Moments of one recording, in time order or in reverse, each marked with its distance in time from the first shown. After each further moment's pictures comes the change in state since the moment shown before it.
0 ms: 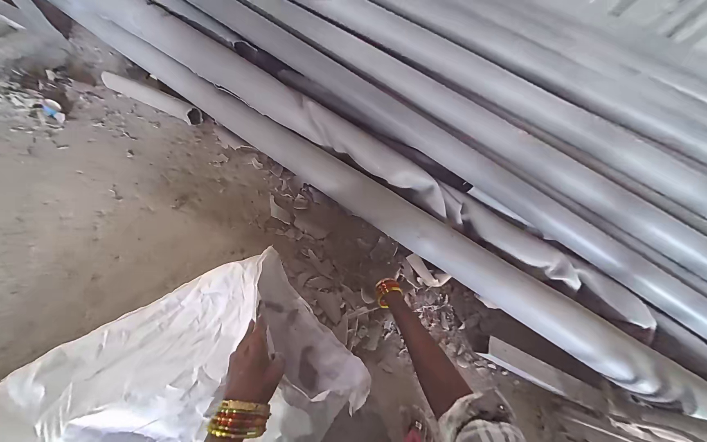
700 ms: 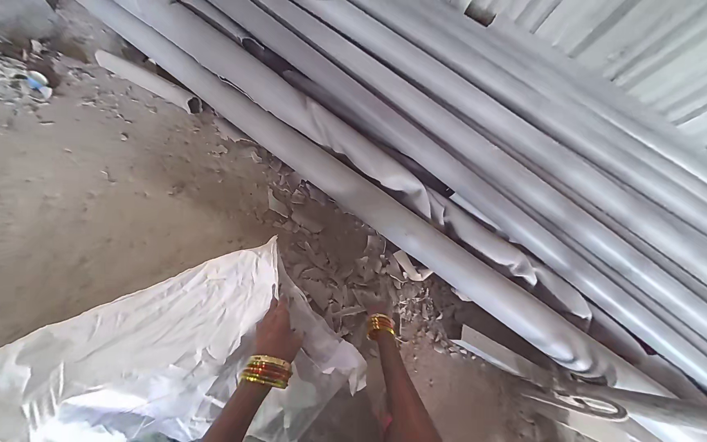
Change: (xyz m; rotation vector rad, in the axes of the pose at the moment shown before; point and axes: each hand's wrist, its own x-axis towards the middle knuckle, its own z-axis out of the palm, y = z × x) left_hand 0.009 0.030 -0.015 0.060 -0.390 -0.173; right_hand -0.096 -0.003 0.053 0.699 0.281 0.421
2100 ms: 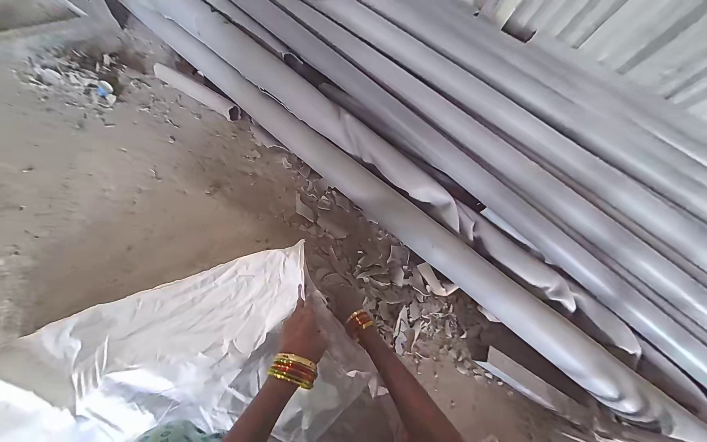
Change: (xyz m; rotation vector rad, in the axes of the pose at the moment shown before) left_hand -0.006 0.001 -0.012 -0.003 -0.043 -0.010; right_hand -0.055 -0.091 0.043 -0.648 -0.543 -0.745
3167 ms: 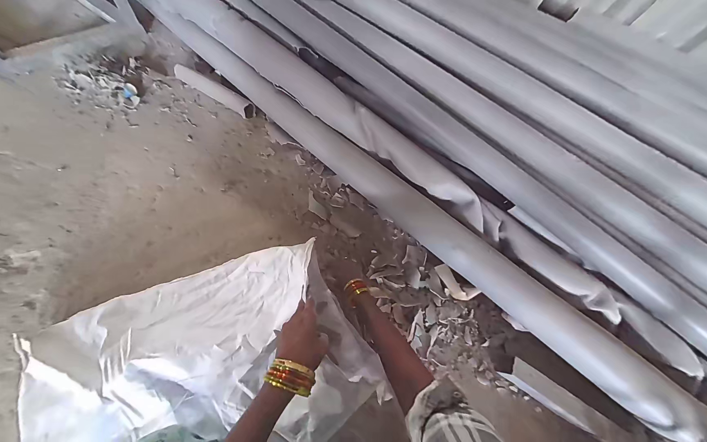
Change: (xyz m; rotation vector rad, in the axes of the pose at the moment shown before) left_hand -0.001 -0.013 0.000 -0.015 0.050 -0.026; right_hand 0.090 0.003 -0.007 -0.099 0.038 0.036
